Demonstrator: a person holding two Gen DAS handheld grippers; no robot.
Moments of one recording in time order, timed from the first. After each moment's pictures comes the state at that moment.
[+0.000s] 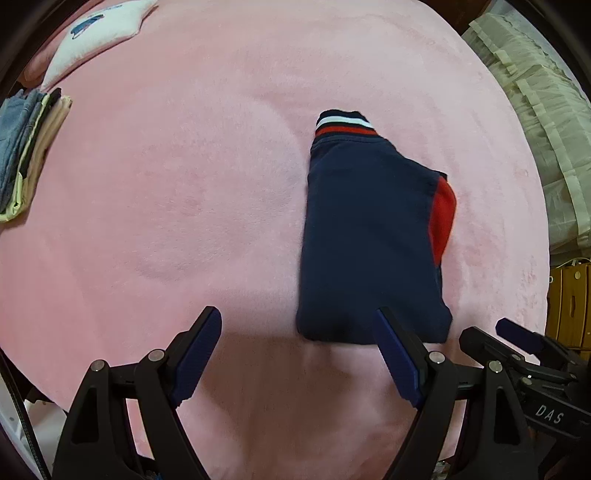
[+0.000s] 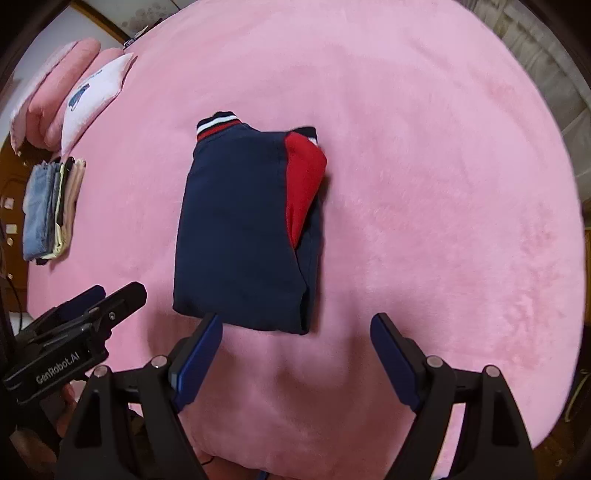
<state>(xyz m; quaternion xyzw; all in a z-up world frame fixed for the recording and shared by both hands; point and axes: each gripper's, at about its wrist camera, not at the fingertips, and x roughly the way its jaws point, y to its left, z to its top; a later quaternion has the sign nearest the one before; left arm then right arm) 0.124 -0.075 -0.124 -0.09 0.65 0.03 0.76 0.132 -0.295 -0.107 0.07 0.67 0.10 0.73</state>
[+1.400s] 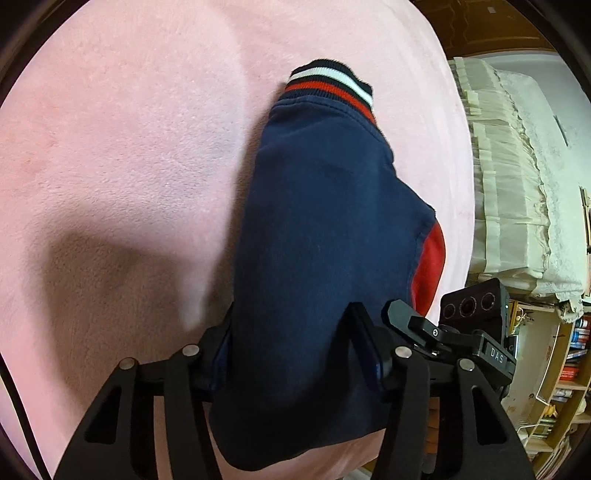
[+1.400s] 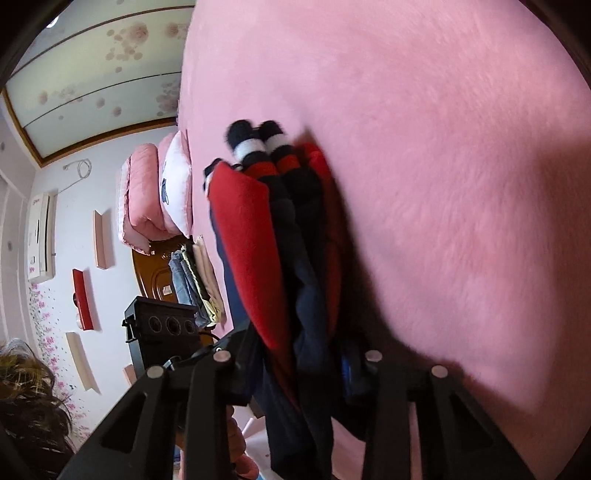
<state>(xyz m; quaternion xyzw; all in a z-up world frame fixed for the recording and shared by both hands) 0.166 -0.050 -0.233 -0.33 0.65 -0.12 0.68 0.181 -0.334 -0.236 0.46 0.62 0.25 0.58</state>
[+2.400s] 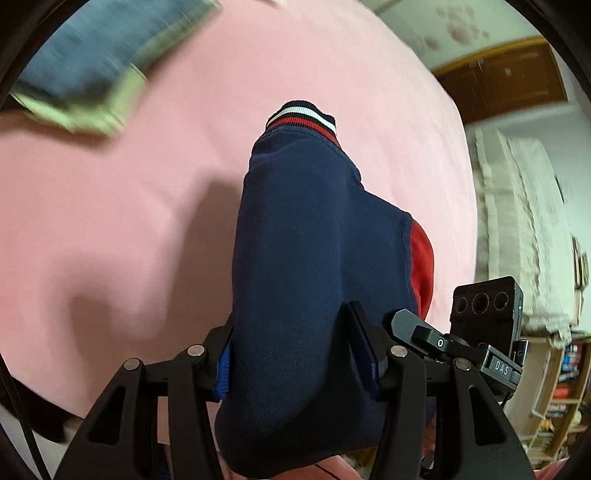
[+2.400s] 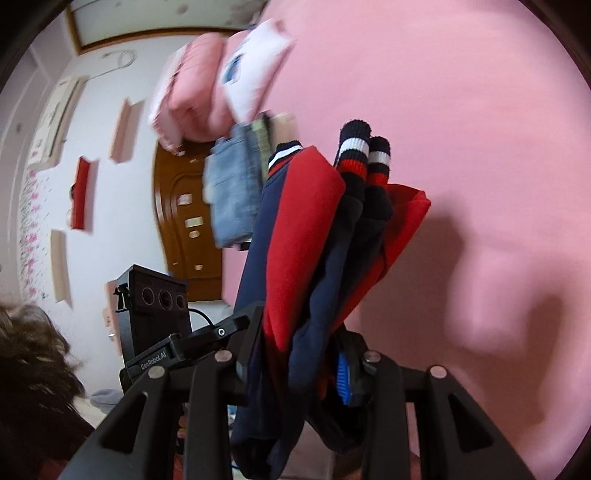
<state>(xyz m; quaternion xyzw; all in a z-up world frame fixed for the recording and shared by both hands) 0.030 0.349 -0.060 -0.34 0.59 -0.02 0.73 0.103 0.038 -0.128 0.37 0.62 0.40 0.57</state>
